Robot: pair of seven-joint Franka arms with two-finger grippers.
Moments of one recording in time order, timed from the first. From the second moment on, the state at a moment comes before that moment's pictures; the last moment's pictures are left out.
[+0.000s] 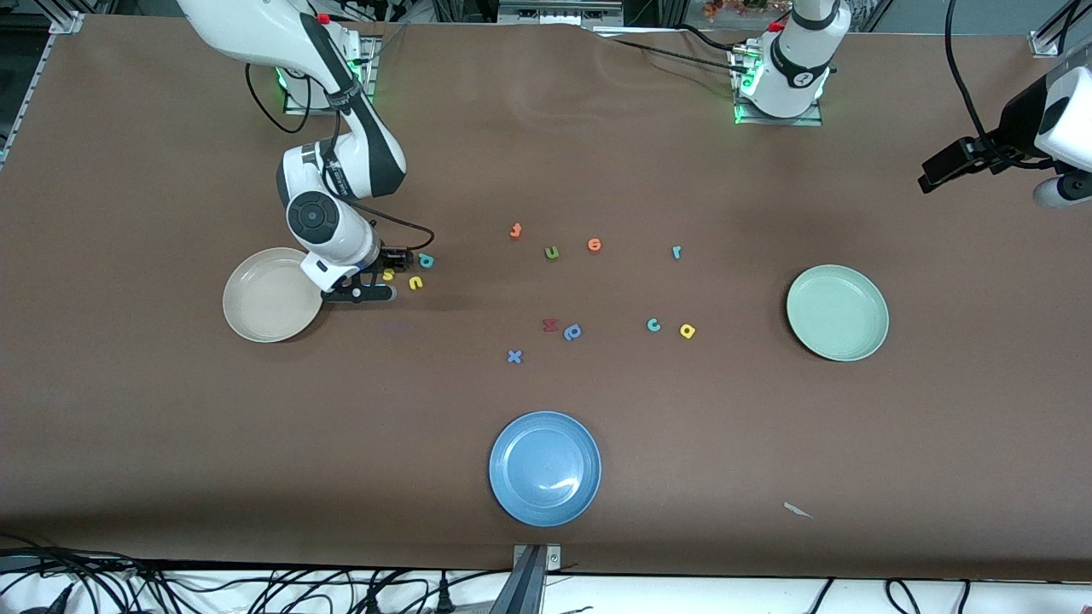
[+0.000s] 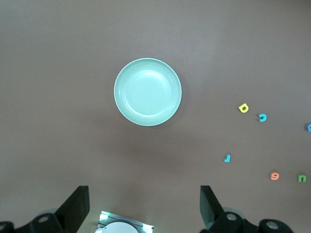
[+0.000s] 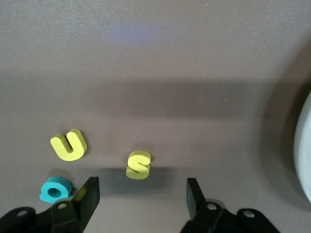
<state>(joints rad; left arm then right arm) -0.01 -0.10 0.00 -1.70 0.00 1.49 -0.31 0.54 0.40 -0.14 -2.20 0.12 2.41 0.26</state>
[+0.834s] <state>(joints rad) -0.01 -0.10 0.00 -1.70 0.00 1.49 -0.31 0.54 0.42 -0.13 -2.22 0.12 2.49 0.26</state>
